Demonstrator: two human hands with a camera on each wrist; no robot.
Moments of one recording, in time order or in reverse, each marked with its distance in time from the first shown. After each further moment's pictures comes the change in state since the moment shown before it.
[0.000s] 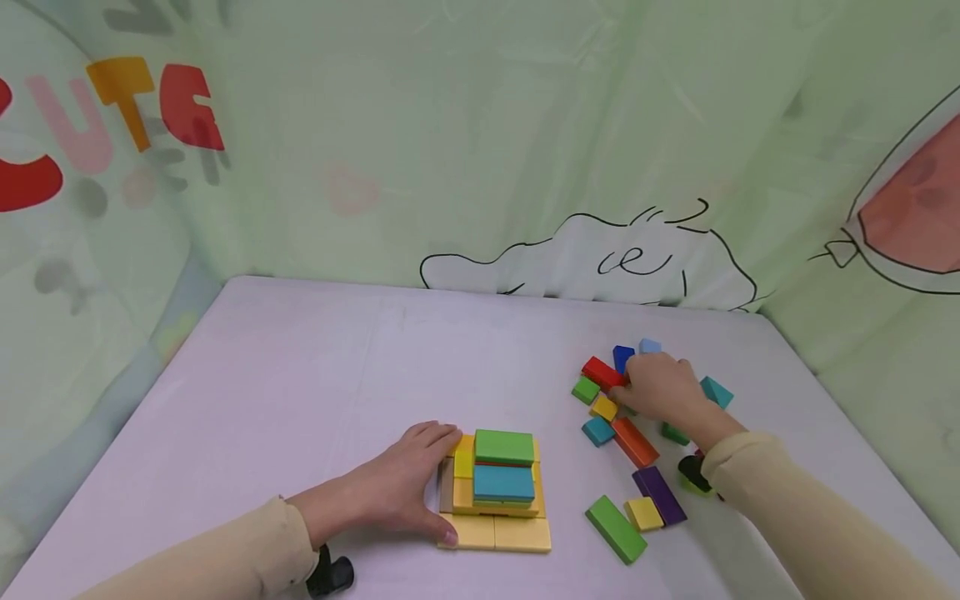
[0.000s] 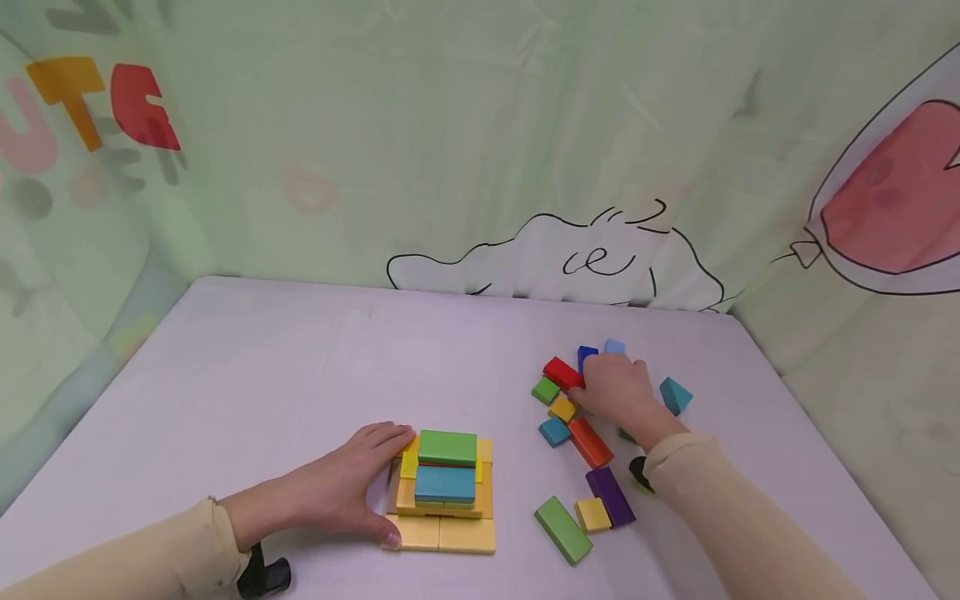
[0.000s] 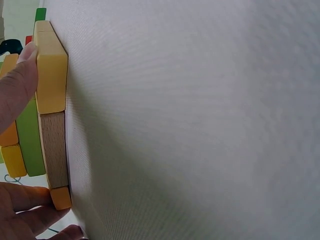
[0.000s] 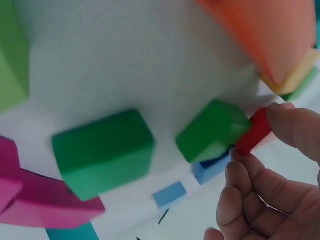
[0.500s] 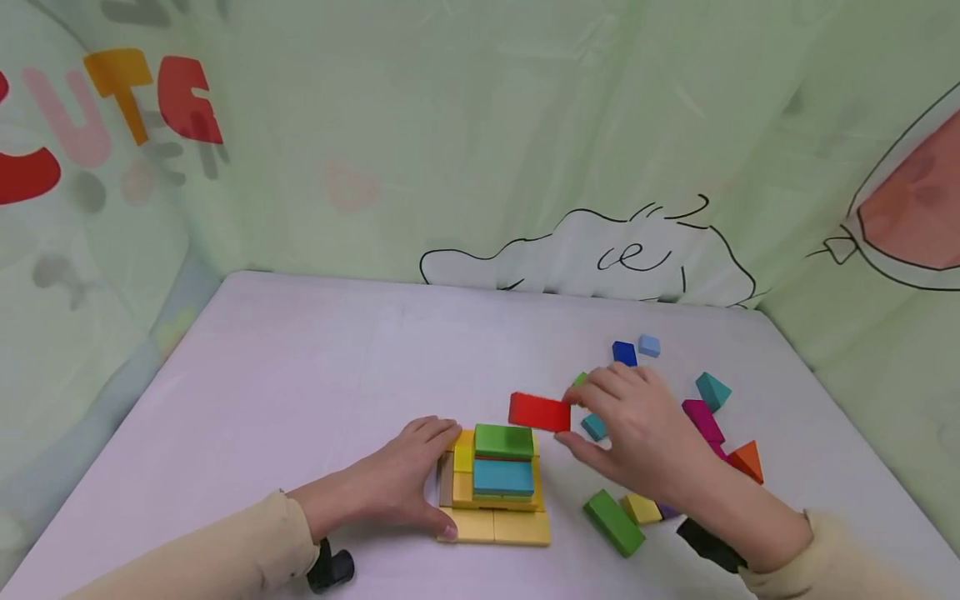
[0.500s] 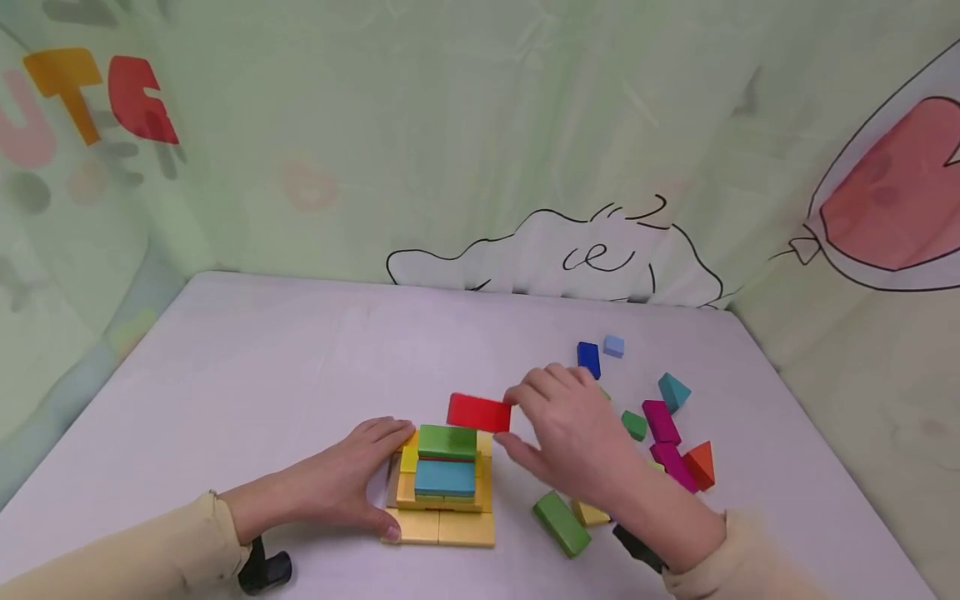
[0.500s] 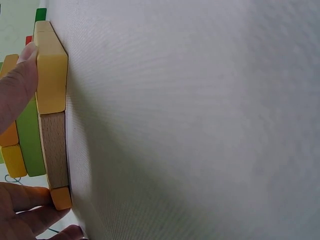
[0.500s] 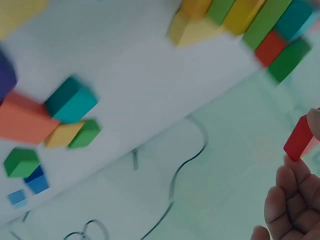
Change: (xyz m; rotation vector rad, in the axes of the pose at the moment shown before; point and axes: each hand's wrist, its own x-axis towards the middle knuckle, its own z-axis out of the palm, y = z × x) left_hand 0.002 -0.002 0.001 0.012 0.001 -0.007; right_hand -0.100 -0.083 -0.035 -0.006 0.627 -0.547
